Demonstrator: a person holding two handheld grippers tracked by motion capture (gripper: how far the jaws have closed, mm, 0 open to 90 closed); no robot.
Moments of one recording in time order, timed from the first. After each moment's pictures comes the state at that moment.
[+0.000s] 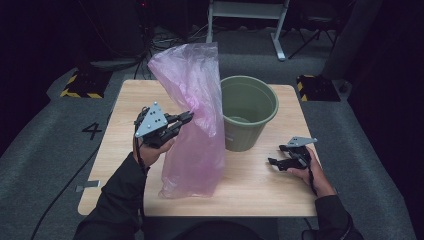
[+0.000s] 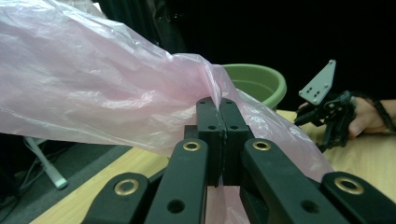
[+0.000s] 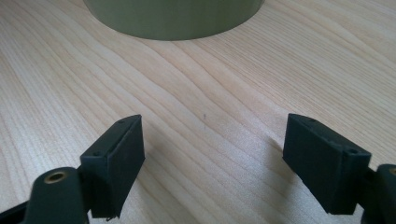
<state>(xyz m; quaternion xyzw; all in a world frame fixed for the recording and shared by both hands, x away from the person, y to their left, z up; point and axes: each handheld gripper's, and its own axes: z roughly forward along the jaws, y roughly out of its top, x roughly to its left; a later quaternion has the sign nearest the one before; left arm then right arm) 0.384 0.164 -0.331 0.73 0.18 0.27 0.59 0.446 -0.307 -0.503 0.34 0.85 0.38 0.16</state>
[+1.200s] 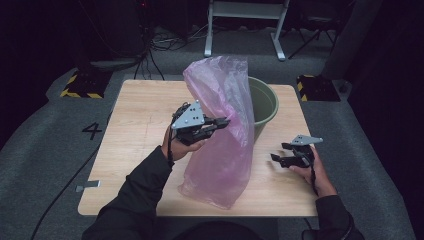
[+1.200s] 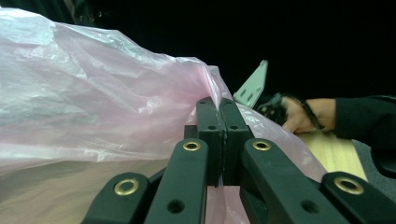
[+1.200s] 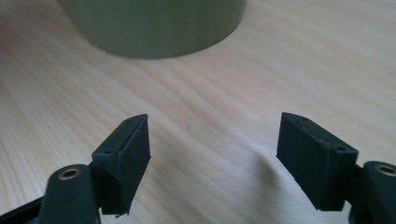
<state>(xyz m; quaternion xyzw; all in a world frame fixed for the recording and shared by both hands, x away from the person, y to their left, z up) 0.405 0.088 -0.326 0.78 0.09 0.18 0.60 0.444 -0.315 -0.493 0.36 0.82 0.40 0.18</state>
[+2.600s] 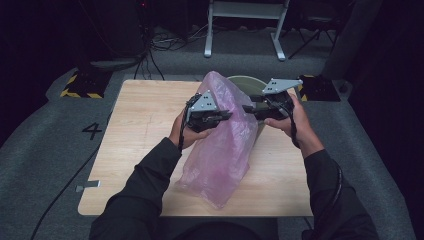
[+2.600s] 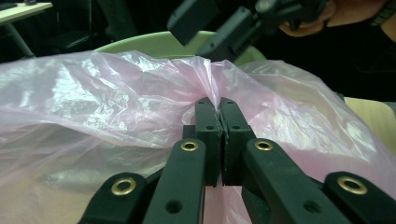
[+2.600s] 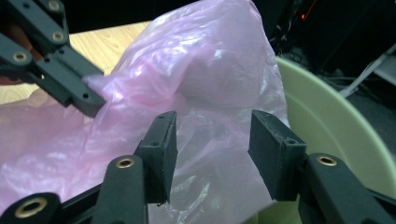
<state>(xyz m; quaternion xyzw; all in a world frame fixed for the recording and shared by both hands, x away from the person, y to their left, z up) 0.455 0.068 -0.339 0.82 0.15 0.16 0.53 0.476 -0.186 -0.303 0.22 0.85 0.43 0.22</state>
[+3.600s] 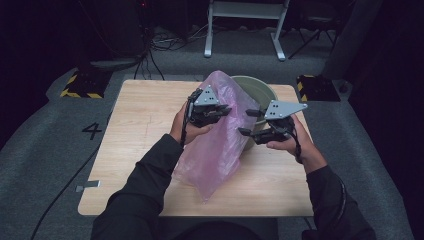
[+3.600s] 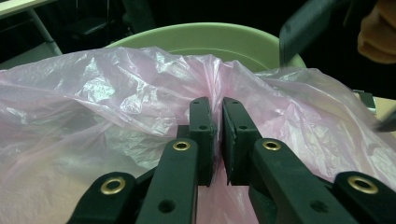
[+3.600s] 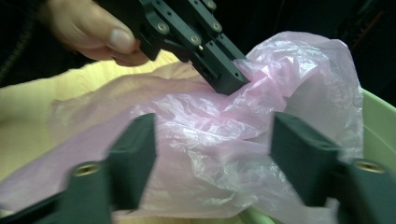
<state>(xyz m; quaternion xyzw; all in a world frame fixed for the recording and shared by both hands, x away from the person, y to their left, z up) 0.464 0.065 -0.335 0.82 0.18 0.18 0.51 0.426 -0.185 -0.322 0.13 0.84 0.48 0.20</state>
